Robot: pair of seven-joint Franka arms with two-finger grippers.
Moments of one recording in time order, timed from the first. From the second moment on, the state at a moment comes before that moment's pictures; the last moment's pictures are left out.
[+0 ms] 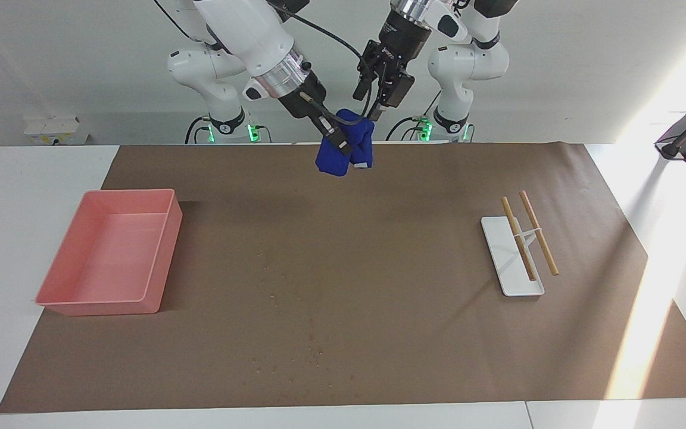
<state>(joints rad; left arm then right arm) -0.02 -0.12 -0.52 -1.61 -0.32 1.88 -2.20 0.38 0.05 0.05 -1.60 0.47 1.95 1.50</state>
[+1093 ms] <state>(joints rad) 0.23 -0.22 -0.23 -1.76 -0.23 1.60 -0.86 0.26 0.17 0.05 -1.61 0.39 2.15 1.05</state>
